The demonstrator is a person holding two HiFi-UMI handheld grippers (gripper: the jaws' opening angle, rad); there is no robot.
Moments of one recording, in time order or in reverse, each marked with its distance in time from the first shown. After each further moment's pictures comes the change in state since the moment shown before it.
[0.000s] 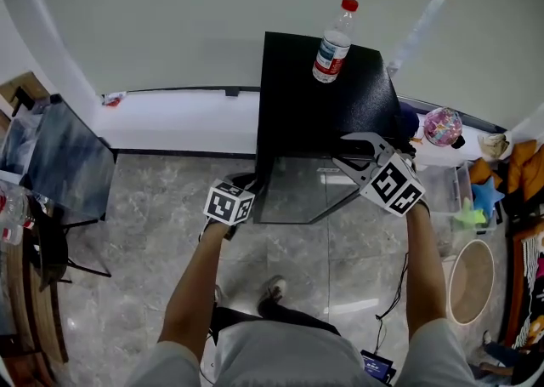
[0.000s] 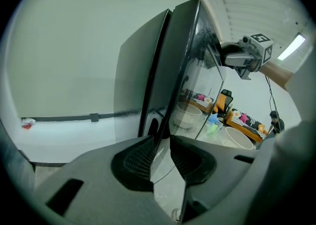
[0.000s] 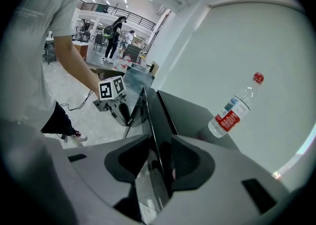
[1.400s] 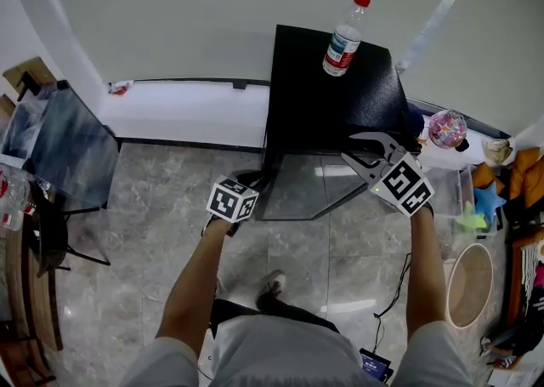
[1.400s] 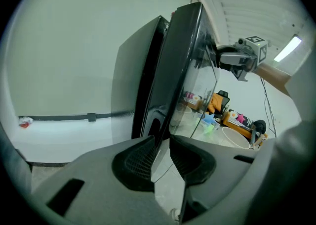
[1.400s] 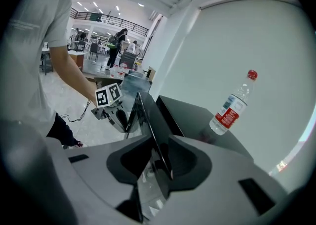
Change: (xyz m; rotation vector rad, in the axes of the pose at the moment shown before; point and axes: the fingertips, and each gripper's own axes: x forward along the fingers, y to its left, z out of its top) left arm -0.010 -0.014 -0.011 -0.002 -0.026 -0.020; right arm -0.010 0.009 0.005 0.088 -0.053 0.000
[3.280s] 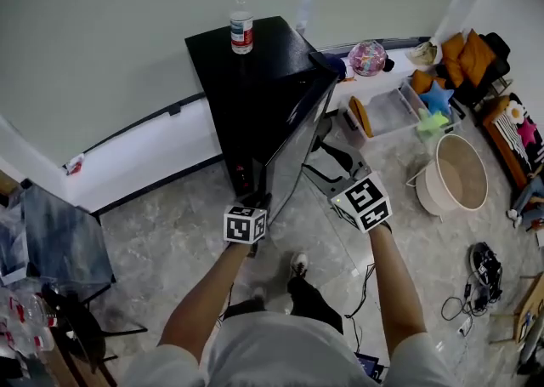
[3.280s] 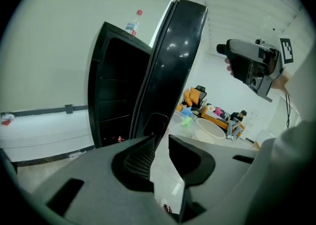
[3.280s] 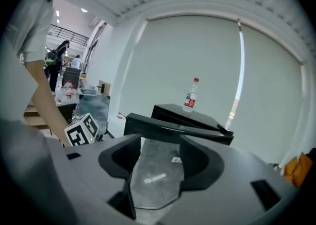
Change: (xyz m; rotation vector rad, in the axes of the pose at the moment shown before) left arm -0.059 -0.133 -0.077 0.075 0.062 -0.221; right arm -0.104 0.156 0.029 0.471 -0.041 -0.549
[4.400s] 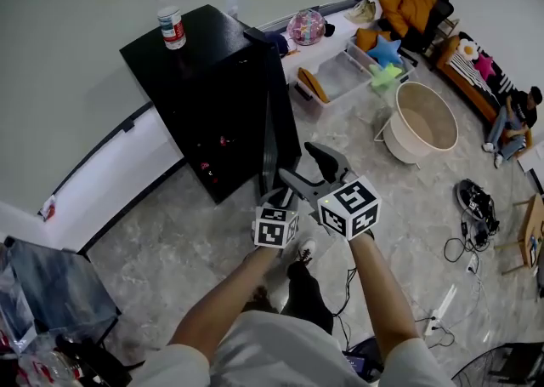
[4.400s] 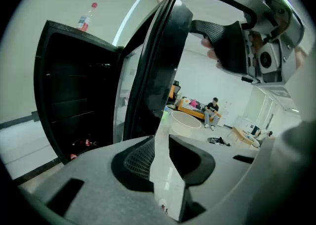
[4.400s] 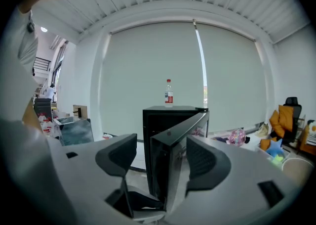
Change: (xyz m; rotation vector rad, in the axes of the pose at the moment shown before) left arm 0.032 -0.160 -0.043 0.171 0.036 -0.248; right arm -0.074 0.034 -0.027 0.370 -0.064 -0.240
